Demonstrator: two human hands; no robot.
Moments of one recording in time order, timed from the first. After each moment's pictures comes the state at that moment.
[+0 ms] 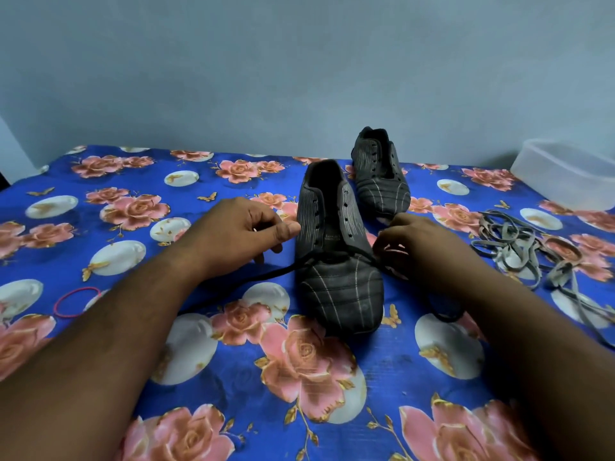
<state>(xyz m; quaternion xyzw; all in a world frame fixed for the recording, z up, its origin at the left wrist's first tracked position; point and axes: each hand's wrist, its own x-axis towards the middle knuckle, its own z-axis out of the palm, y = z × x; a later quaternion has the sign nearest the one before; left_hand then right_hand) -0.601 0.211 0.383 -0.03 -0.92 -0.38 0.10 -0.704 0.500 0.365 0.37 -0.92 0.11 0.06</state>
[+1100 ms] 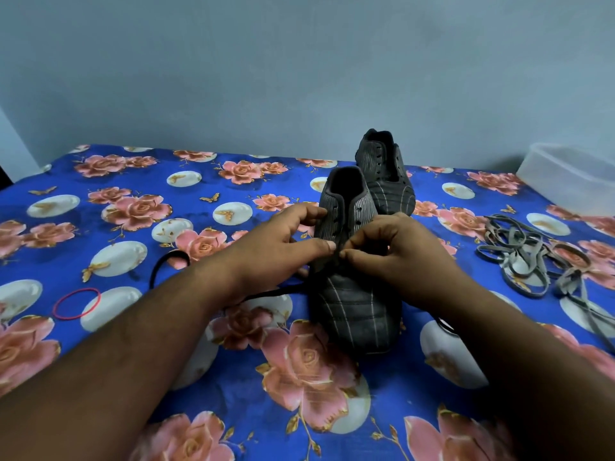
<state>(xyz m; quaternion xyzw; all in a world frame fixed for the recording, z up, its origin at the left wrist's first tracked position) -0.601 0.254 0.376 -0.03 -0.84 -0.55 0.01 -0.665 0.459 0.379 0.38 -0.85 0.35 0.06</state>
